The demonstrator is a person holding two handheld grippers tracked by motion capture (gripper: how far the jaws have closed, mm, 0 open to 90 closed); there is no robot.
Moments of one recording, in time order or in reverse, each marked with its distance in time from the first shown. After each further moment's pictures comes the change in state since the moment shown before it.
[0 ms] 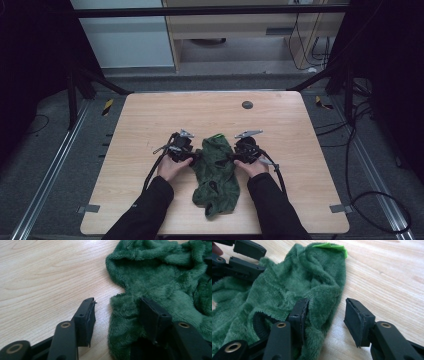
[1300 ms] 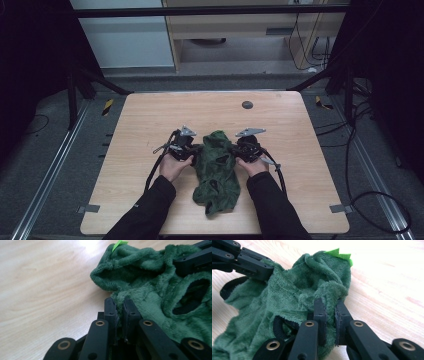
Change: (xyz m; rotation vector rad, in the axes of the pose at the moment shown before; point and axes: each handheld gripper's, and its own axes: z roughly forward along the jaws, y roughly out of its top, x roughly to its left) left arm -0.020 0.018 -0.031 -0.090 -0.018 0.055; right arm 0.007 0.010 -0.020 -0.098 0.028 -0.037
